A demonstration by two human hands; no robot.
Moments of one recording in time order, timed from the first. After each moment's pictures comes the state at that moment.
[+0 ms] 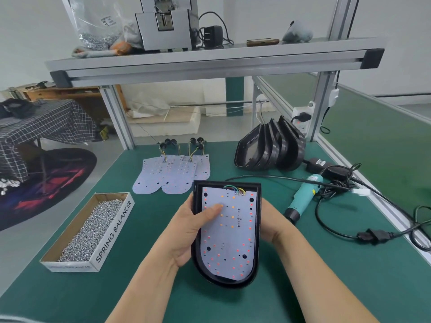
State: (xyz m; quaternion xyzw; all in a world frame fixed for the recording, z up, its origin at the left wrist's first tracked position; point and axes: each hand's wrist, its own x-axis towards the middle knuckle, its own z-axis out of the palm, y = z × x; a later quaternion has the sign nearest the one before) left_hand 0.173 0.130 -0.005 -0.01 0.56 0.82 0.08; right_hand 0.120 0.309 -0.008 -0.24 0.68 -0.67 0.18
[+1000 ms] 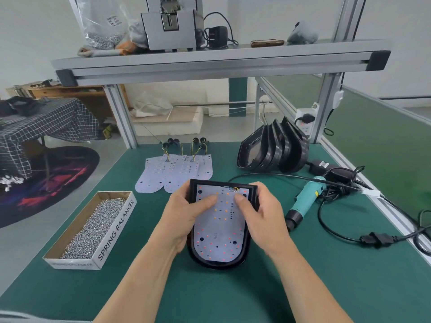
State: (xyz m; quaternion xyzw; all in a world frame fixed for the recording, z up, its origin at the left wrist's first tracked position) left_hand 0.163 0.125 0.012 -0.02 0.63 0.77 -0.05; right_hand 0.144 0.297 -0.009 -0.13 0.76 -0.62 -0.12
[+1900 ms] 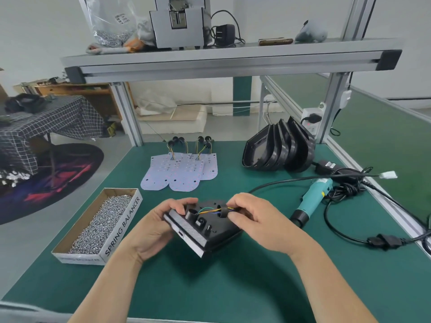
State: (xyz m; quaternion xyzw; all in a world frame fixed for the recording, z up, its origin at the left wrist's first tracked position) left_hand 0.171 0.042 -0.037 0.06 0.59 0.80 0.06; right_hand 0.139 0.310 0.004 -0.32 0.83 -0.45 0.07
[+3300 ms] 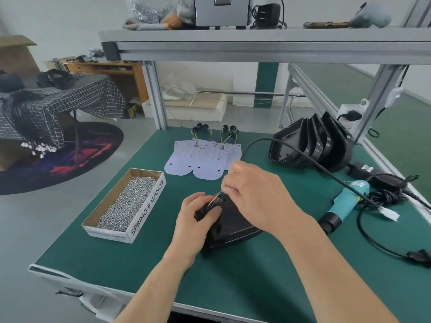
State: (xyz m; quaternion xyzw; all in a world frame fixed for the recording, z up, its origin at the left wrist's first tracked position) left_hand 0.192 0.085 -0.052 -0.13 0.75 0.63 -0.18; right_hand 0.140 0.235 0.052 -0.36 0.92 -0.12 -0.08
